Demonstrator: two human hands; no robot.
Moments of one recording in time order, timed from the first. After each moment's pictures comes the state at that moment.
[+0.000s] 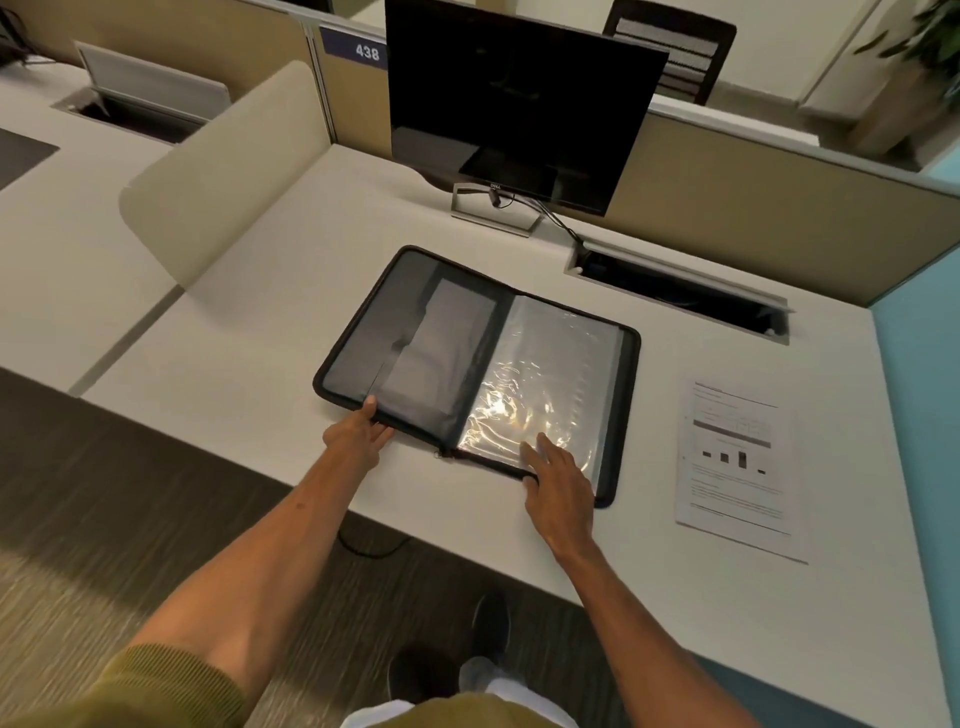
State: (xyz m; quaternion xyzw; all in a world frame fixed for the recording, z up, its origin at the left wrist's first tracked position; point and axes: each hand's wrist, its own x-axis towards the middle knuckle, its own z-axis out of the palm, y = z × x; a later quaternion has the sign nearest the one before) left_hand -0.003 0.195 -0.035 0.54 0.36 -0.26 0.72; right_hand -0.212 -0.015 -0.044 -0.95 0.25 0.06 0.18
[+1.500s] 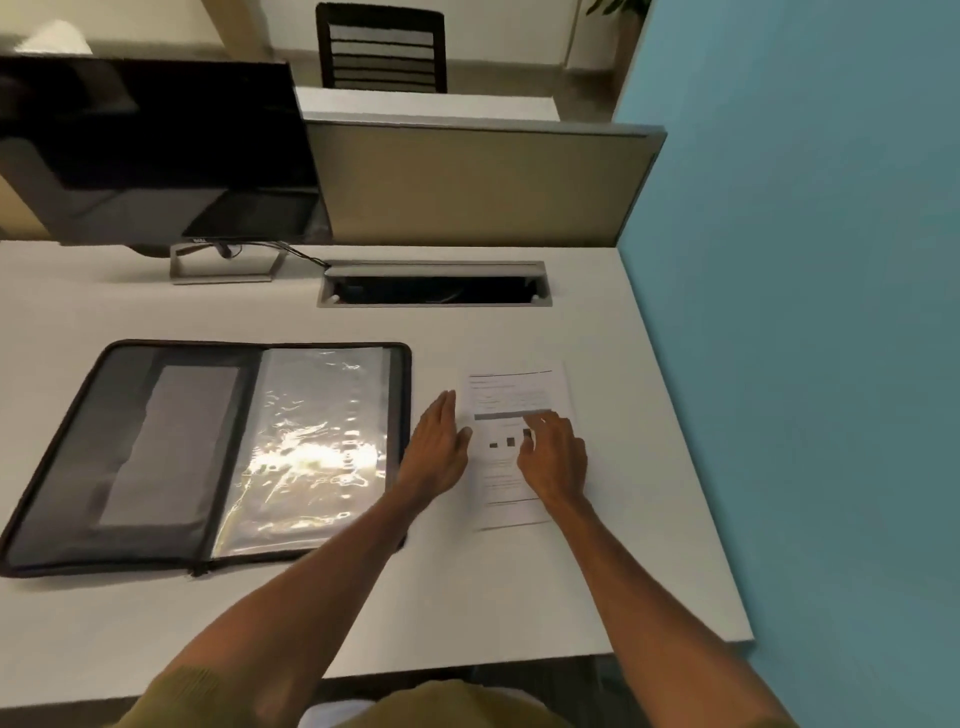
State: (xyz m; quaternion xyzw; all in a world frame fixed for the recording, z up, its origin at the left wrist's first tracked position) left_hand -0.187 -0.187 -0.034 0.85 -0.41 -0.26 0.22; right_hand -0.335 -0.302 -0.019 -0.87 0.47 -0.02 0.17
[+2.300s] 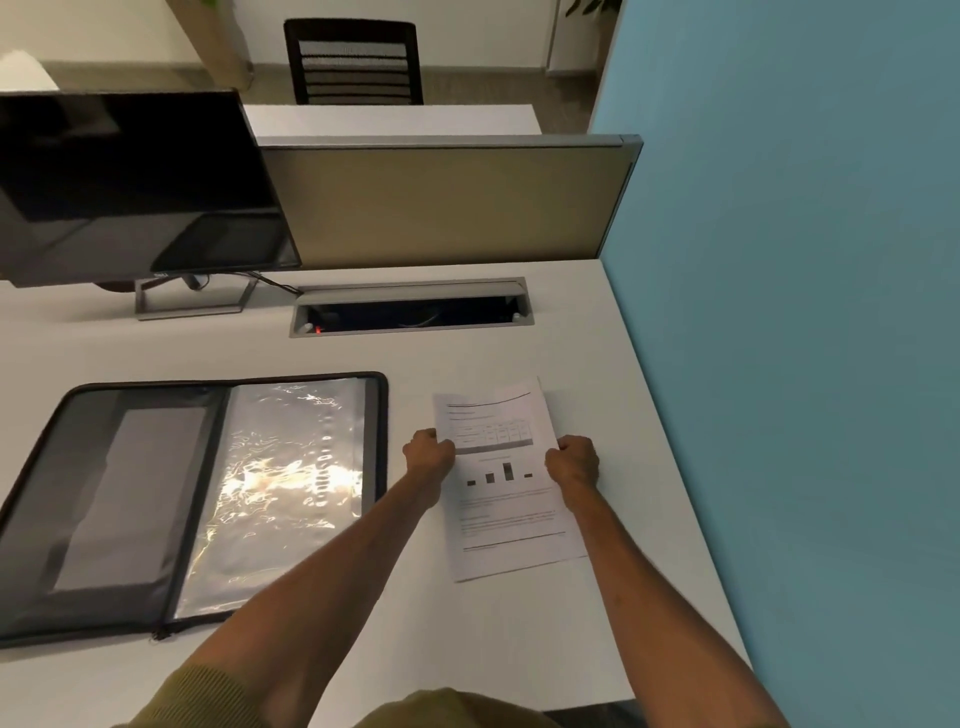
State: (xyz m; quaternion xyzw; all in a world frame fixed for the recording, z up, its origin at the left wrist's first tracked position) left_hand -0.179 -0.266 -0.038 0.79 0.00 -0.44 0.43; right_hand -0.341 -0.385 -0.032 -0.61 0.65 -0.06 0.44
